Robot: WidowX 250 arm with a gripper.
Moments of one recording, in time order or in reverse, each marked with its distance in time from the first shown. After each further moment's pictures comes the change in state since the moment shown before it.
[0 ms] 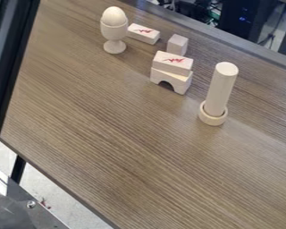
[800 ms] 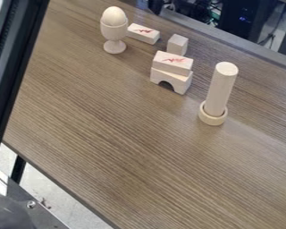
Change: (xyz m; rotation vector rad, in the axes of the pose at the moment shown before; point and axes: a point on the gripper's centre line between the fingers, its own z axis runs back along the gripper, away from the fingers) arm 0.005 0.011 -0.022 0.069 0.026 0.031
